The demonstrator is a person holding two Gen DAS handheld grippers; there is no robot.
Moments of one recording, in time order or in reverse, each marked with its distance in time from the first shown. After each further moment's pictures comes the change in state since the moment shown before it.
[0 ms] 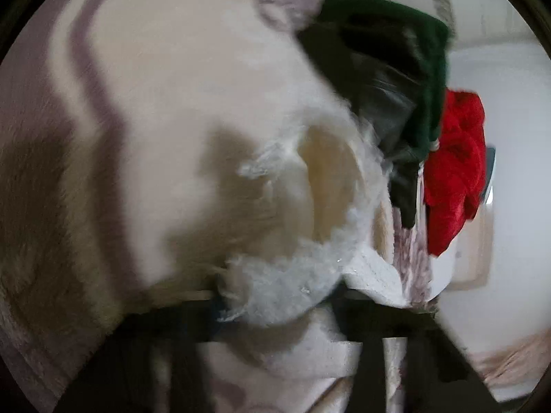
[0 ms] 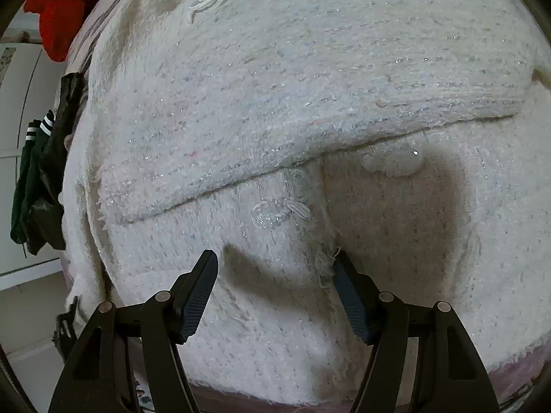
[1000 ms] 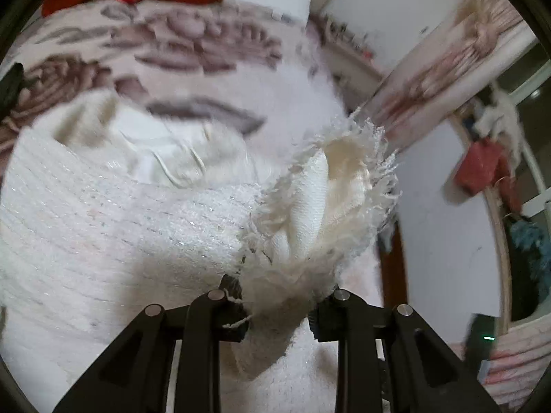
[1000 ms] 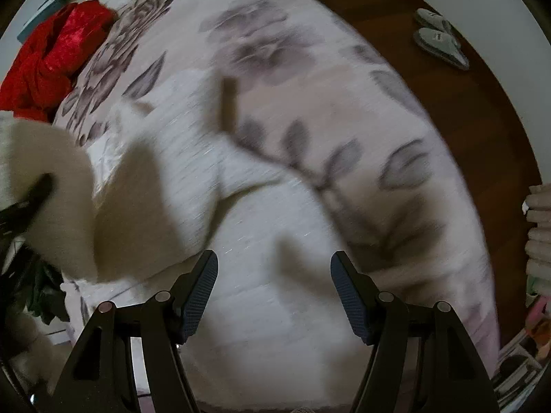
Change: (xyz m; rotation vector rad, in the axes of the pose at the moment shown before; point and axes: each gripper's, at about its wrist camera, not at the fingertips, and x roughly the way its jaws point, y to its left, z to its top) left arm 0.137 -0.400 -0.488 1.112 0.540 -0.068; right arm -0.184 -0.270 0.064 0.199 -0.235 -0.057
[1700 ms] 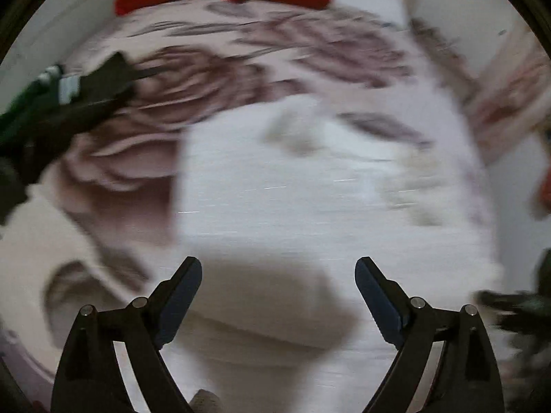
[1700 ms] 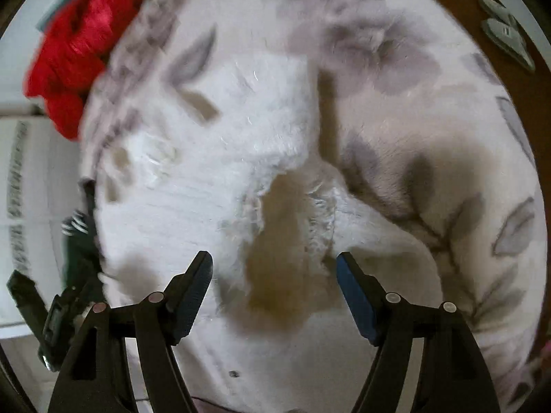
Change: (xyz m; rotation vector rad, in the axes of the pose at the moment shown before) left arm -0.057 0.181 0.018 -0.053 -0.018 0.425; right arm 0.076 0.085 0.061 -0.069 0.169 0.192
